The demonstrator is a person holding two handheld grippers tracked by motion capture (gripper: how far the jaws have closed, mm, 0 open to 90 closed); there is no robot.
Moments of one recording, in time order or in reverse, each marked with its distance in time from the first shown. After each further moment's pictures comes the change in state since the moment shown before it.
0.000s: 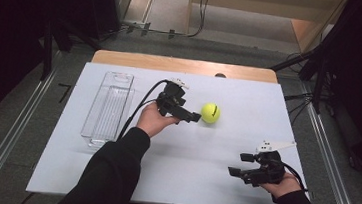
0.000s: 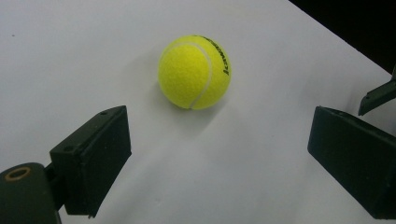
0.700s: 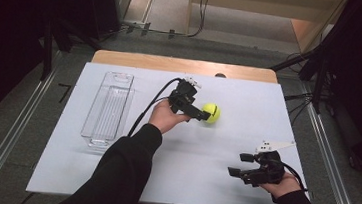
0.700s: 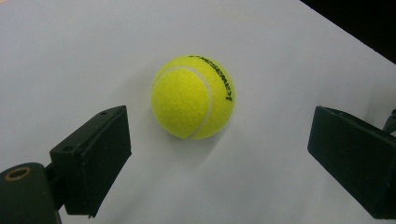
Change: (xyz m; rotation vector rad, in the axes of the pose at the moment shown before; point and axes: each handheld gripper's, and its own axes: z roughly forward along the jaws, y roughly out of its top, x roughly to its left) left arm -0.004 0.021 0.032 0.021 0.013 0.031; right arm 0.000 0.000 0.001 0.003 0.005 -0.004
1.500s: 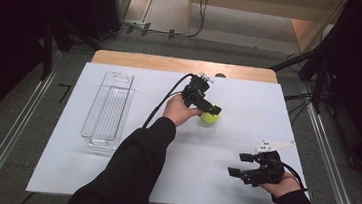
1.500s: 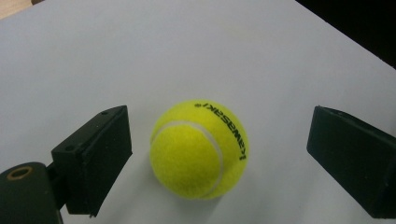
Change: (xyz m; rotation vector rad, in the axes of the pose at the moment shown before) left arm 0.003 0.031 0.035 0.009 0.017 0.004; right arm 0.000 0.001 0.000 0.000 0.003 -0.005
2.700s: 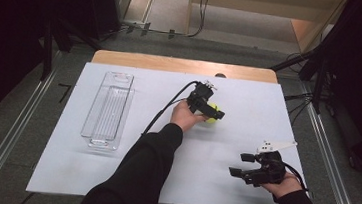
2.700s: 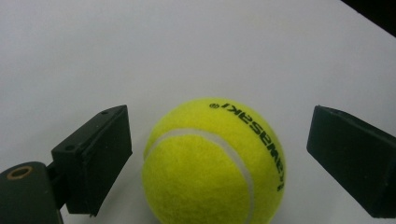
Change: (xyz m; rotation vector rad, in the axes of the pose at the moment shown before) left arm 0.004 -0.019 0.039 0.005 0.023 -0.017; right arm -0.004 -0.003 -0.001 -0.002 0.002 -0.004
